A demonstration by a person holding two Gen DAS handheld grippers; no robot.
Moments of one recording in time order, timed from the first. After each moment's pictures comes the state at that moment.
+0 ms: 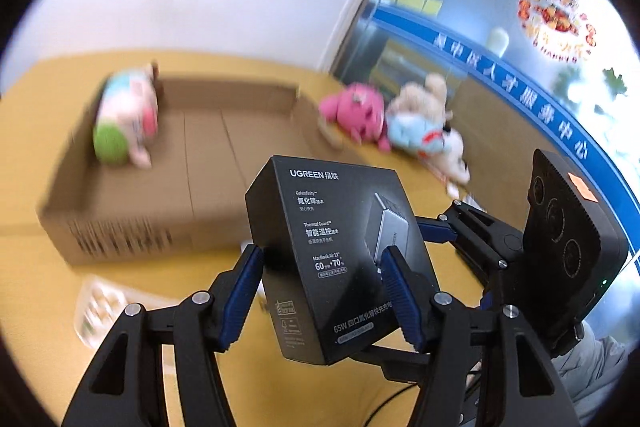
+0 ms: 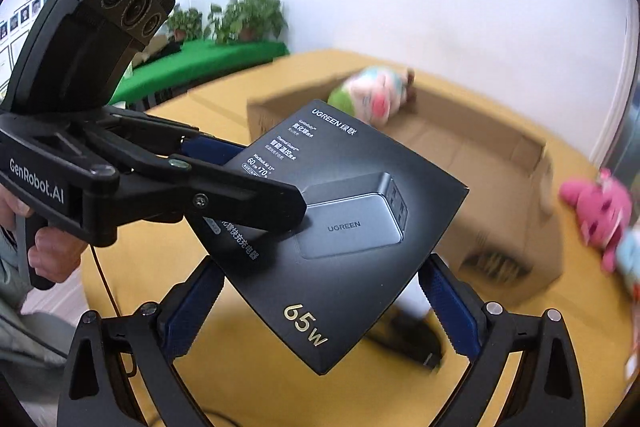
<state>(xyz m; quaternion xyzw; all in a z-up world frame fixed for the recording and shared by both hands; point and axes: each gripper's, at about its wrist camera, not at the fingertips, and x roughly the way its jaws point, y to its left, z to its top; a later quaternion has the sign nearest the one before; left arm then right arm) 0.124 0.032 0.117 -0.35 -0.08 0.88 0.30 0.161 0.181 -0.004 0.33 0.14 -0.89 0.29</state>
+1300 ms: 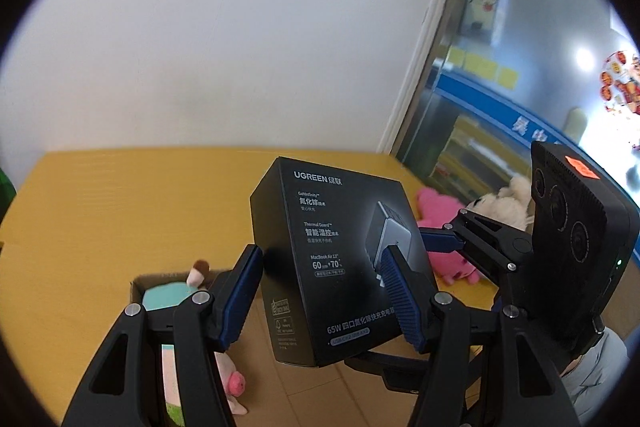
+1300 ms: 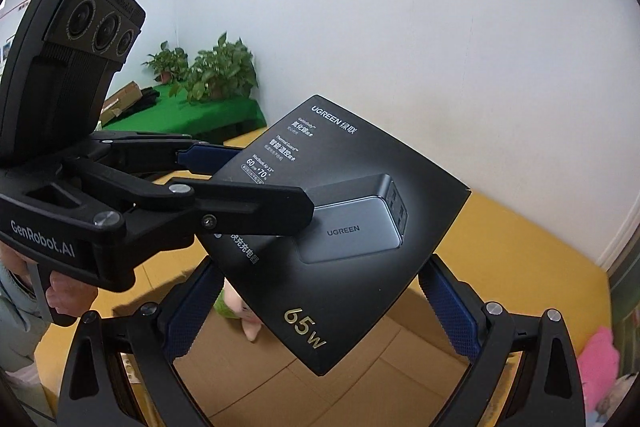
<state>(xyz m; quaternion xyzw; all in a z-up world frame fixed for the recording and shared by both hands) -0.155 0.019 0.188 -0.32 -0.06 0.92 0.24 -0.173 0.154 0.112 0.30 0.13 -0.89 0.32</state>
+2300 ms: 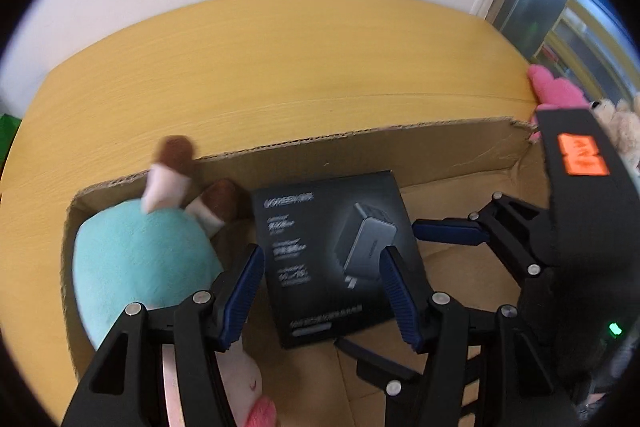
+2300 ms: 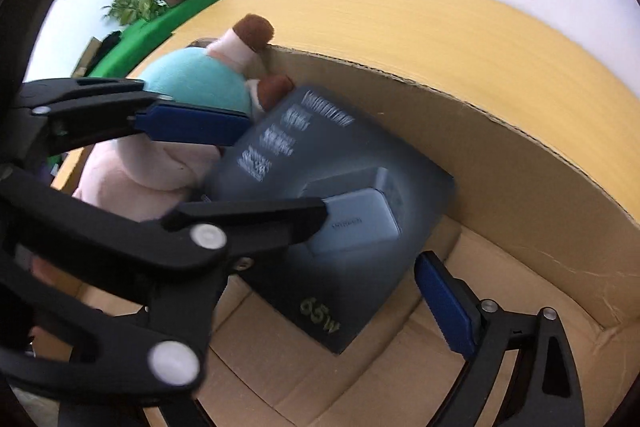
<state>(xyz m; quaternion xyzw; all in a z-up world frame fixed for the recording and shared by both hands) -0.241 0.059 0.050 -0.52 0.02 0.84 0.13 -0.291 0.148 -0.104 0.52 0.08 -0.79 0.30</state>
